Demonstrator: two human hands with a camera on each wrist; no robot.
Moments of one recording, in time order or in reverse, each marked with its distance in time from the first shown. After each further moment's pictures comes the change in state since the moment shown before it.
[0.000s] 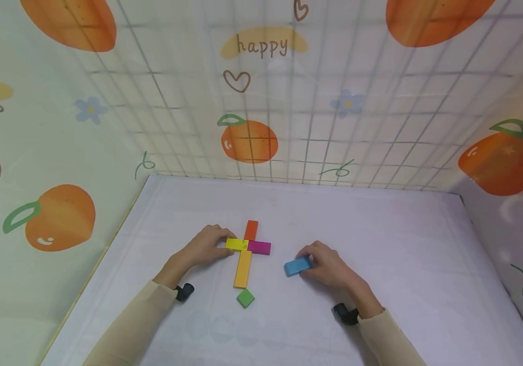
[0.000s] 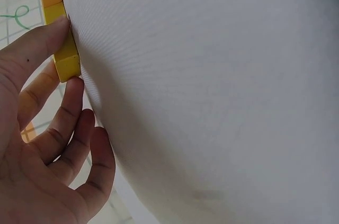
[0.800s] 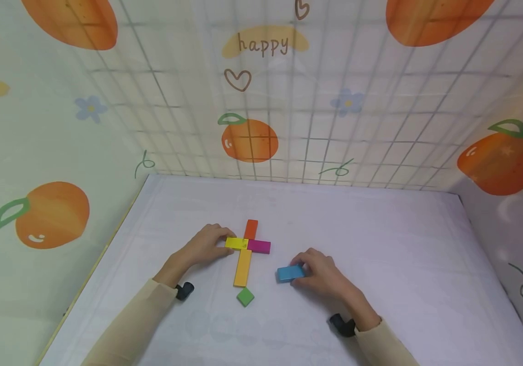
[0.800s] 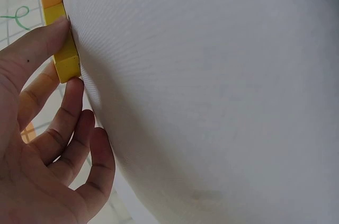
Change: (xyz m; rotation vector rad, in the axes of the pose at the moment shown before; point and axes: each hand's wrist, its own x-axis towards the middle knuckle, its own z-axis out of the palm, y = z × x) left_hand -0.001 0.000 0.000 0.005 0.010 0.008; right_hand -0.011 -0.017 0.018 -0.058 0.022 -0.036
